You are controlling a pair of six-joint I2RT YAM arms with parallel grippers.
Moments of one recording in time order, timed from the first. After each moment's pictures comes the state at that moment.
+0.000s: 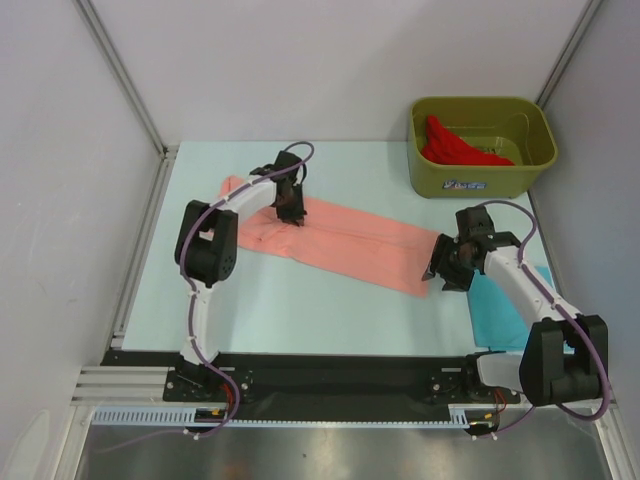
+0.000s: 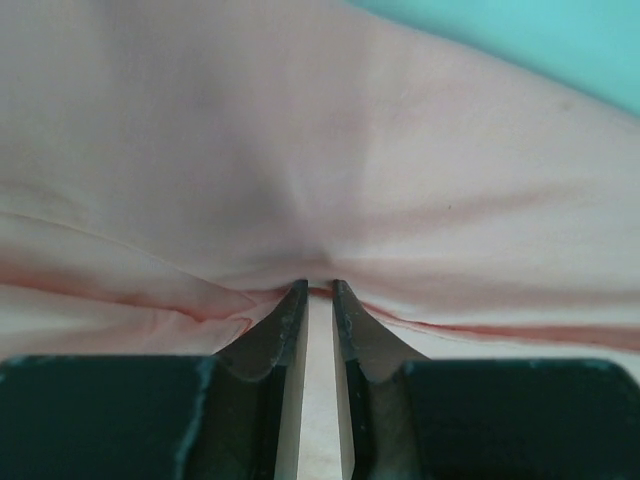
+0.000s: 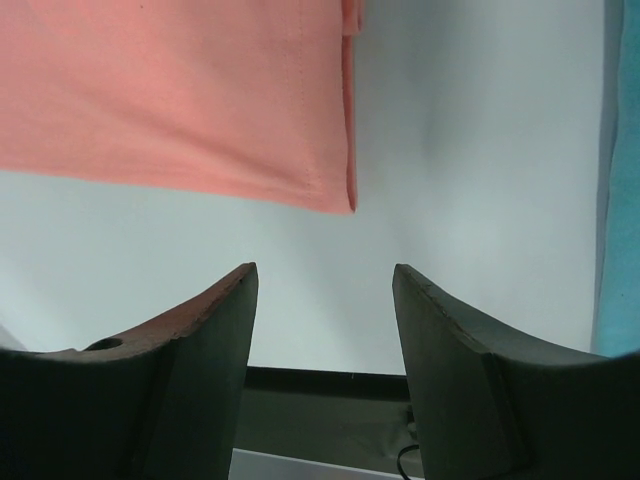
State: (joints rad) left arm -0.37 2.19 1.70 -0.64 0.04 -0.44; right arm 0.12 1.26 0.84 -0.77 -0.14 0.52
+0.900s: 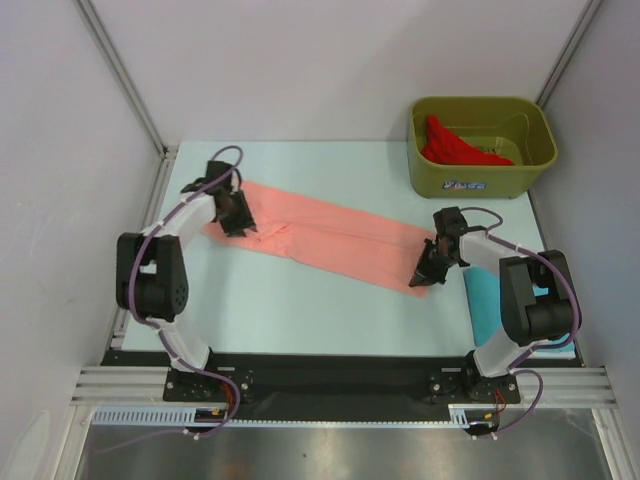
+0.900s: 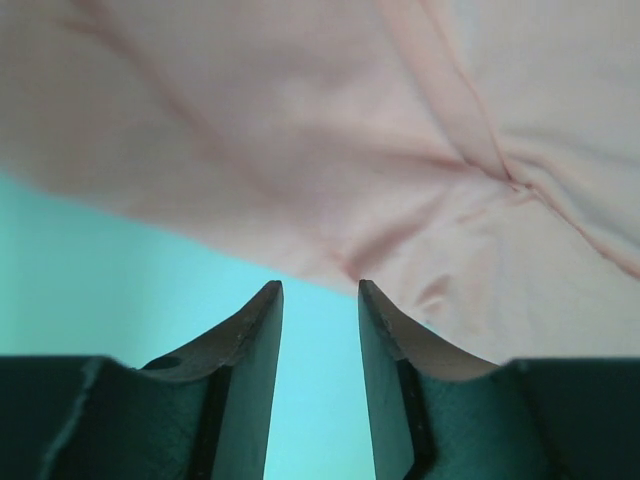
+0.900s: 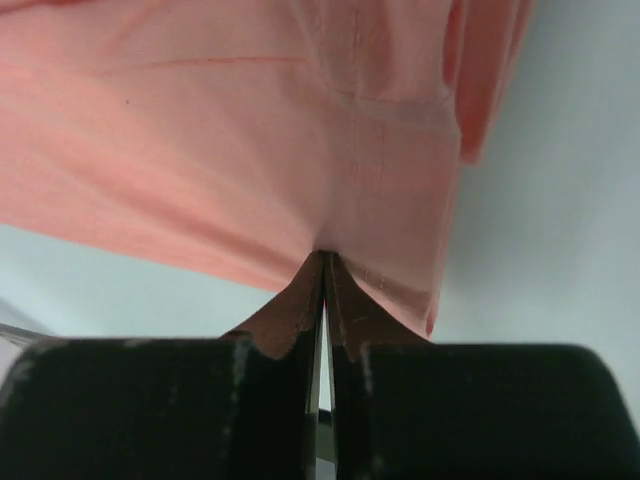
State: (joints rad) left arm -0.14 1.79 1.30 -0.62 0.08 -0.47; right arm 0.18 1.61 0.87 -0.52 -0.25 0.61
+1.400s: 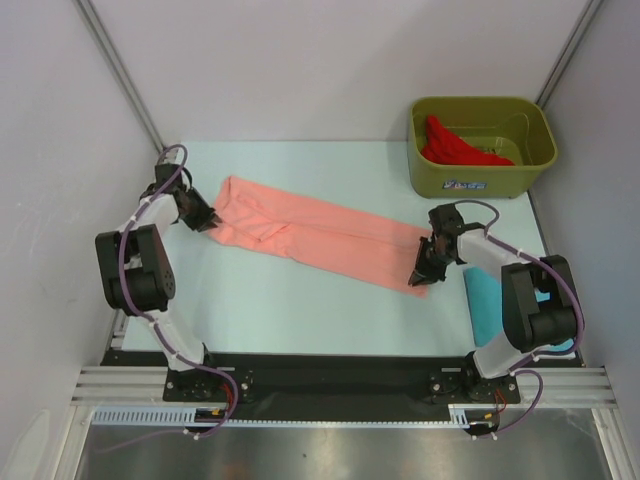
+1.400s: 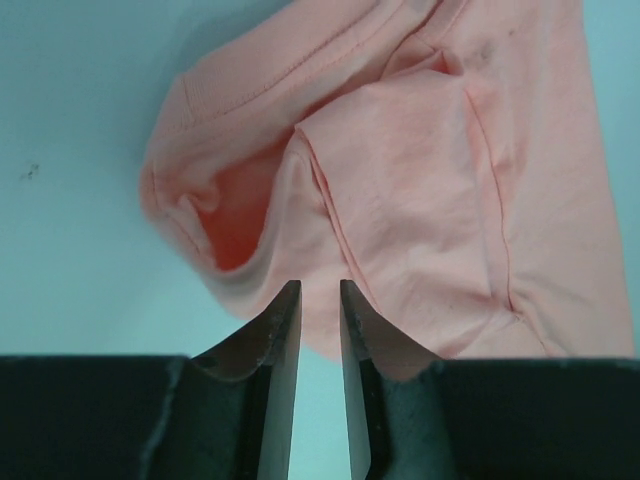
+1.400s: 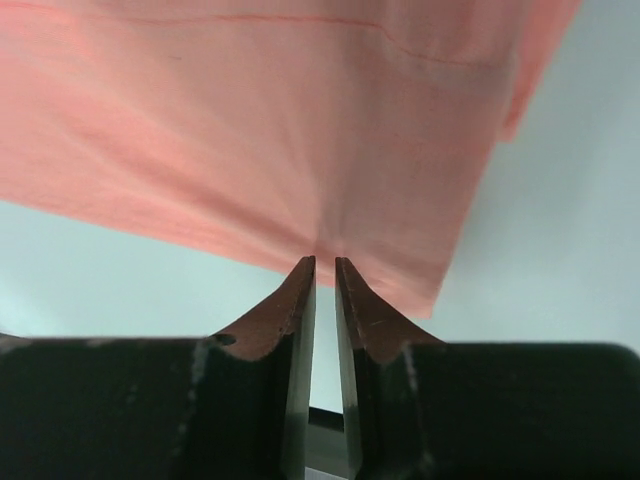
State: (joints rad) left arm 0.20 1.81 1.27 -0.48 0.22 -0.54; right arm 0.21 1.57 0.88 -0.57 -0.22 0.53
